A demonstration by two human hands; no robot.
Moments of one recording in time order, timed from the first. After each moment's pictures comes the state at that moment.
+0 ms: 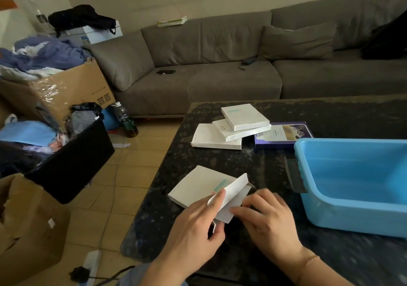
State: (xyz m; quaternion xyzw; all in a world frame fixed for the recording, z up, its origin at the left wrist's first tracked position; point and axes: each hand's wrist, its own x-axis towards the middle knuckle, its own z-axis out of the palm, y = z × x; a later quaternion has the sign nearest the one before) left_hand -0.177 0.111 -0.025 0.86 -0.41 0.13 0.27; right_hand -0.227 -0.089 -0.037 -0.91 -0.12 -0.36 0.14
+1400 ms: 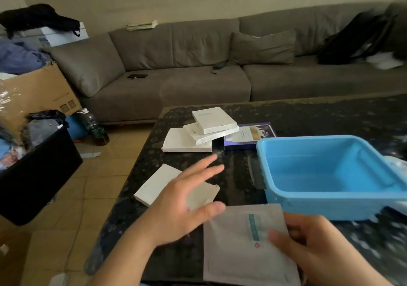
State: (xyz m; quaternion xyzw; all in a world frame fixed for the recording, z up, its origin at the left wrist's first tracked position) left_hand -0.171 0.067 0.074 0.80 -0.45 -0.11 0.37; right_hand -0.329 -0.141 0.060 -0.84 0.14 0.02 0.53
